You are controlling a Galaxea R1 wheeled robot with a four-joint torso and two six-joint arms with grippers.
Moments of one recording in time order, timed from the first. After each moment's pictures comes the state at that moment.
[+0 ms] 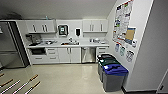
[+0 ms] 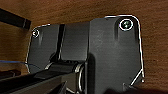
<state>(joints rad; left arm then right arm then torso) 1.45 2.86 -2.39 -0.02 -0.08 0.00 -1.52 2.91 -2.53 0.00 0.03 0.00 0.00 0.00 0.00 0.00</state>
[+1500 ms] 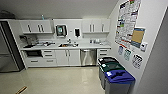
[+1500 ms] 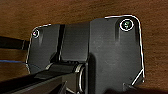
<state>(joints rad) 1.45 2.86 -2.39 -0.02 -0.08 0.00 -1.52 2.91 -2.53 0.00 0.03 0.00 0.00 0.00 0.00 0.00</state>
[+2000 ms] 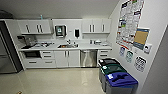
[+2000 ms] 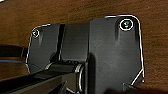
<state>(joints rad) 1.45 2.86 -2.39 -0.02 -0.08 0.00 -1.52 2.91 -2.53 0.00 0.03 0.00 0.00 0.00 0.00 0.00</state>
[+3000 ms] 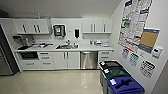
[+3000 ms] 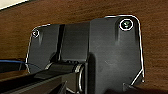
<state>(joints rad) 1.45 2.86 -2.39 -0.02 -0.08 0.00 -1.52 2.91 -2.53 0.00 0.03 0.00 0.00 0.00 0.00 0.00</state>
